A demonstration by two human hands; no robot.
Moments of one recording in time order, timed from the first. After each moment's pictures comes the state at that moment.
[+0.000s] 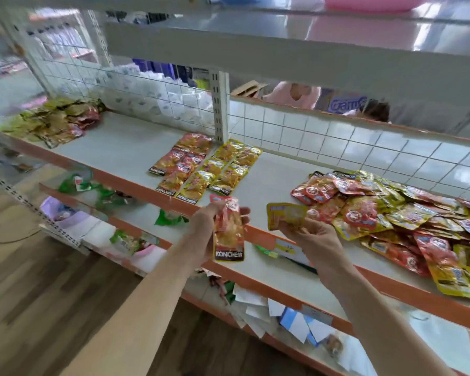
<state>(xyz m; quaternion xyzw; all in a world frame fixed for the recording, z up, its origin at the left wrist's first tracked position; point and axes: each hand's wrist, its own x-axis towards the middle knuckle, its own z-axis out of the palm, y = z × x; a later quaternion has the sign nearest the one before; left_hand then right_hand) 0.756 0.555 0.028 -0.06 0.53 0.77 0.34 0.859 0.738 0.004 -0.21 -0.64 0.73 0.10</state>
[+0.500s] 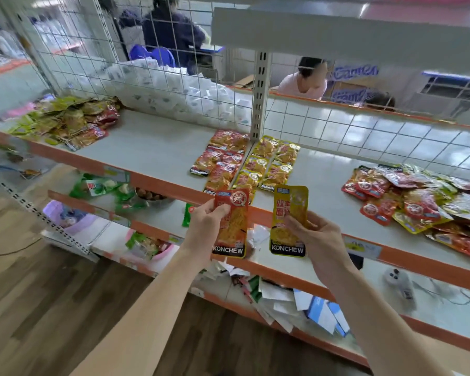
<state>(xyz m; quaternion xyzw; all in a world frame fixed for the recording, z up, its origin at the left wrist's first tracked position) 0.680 0.419 0.012 0.02 0.68 0.69 0.25 0.789 0.596 -0.003 -0.27 -0.58 0.75 0.15</state>
